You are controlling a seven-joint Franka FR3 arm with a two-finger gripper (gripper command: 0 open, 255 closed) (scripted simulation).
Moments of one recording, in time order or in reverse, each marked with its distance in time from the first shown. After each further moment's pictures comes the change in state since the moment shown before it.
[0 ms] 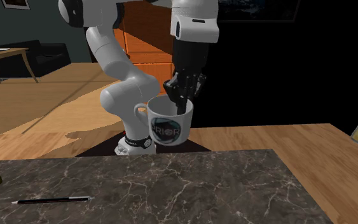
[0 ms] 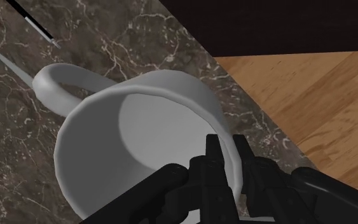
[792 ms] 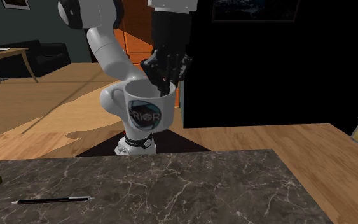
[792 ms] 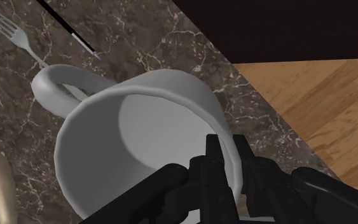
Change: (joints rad) arm -0.025 -0.017 -0.054 0.117 -0.041 -0.125 -0.080
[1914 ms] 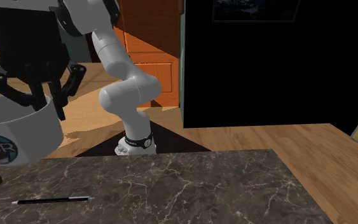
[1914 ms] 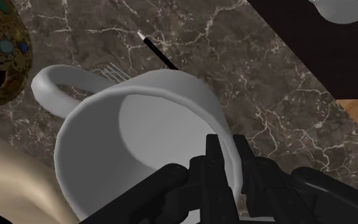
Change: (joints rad) arm -0.108 -0.023 -0.357 0.085 -0.260 -0.009 -0.401
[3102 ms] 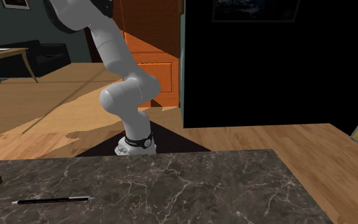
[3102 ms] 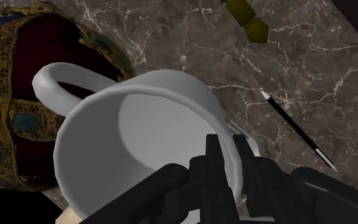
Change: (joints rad) arm 0.118 0.254 -0.511 0.341 -0.084 0.107 -0.428
